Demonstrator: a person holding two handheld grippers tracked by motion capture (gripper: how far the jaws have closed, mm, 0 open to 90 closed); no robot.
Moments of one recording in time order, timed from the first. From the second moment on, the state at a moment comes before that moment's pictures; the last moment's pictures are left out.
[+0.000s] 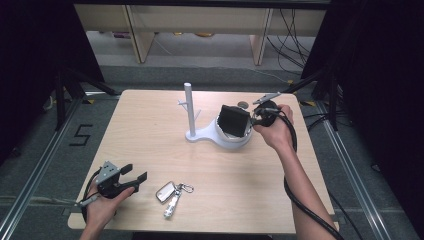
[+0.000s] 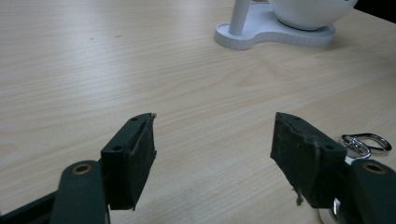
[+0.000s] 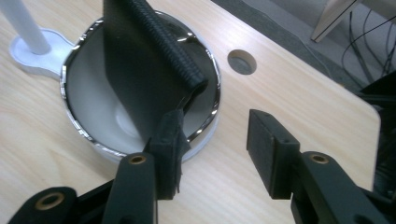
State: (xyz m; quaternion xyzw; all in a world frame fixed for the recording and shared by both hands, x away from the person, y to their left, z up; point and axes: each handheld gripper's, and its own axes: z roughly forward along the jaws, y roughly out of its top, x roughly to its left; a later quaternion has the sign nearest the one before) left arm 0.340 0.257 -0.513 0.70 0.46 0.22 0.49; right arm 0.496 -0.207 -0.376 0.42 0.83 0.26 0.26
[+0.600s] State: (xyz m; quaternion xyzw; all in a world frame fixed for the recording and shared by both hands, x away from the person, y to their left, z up) left arm 0.342 0.244 -0.512 0.70 0.46 0.16 0.52; right arm 0.418 -0.223 -0.418 0.43 0.82 0.30 0.23
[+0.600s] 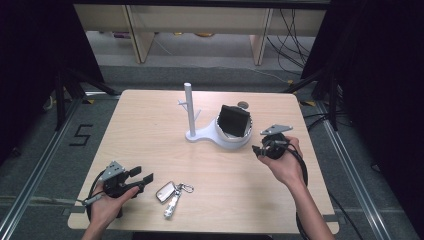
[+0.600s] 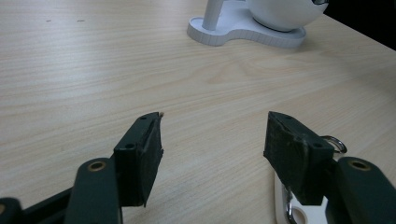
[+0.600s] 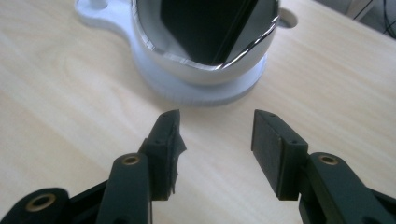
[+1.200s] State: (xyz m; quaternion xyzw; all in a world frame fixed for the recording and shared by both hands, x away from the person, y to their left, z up) left arm 0.343 0.235 -0.503 0.71 0.45 0.14 0.52; right arm 0.357 -0.215 -0.477 0.45 0.79 0.36 0.20
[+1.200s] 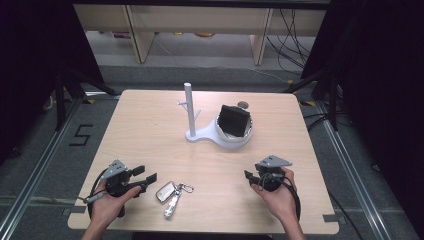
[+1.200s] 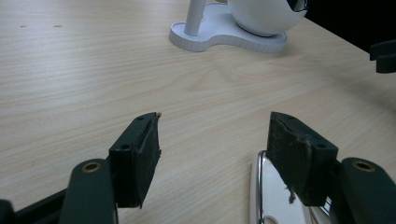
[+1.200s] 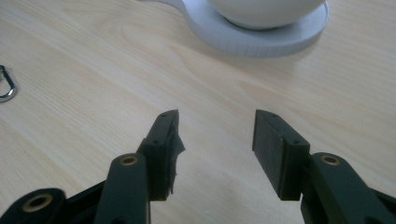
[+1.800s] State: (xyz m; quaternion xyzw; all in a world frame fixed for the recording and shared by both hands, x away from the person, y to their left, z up) left arm 0.350 0.174 -0.489 0.80 0.35 0.10 0.48; right arm 0.339 -0.227 -0.493 0.47 0.78 0.37 0.21
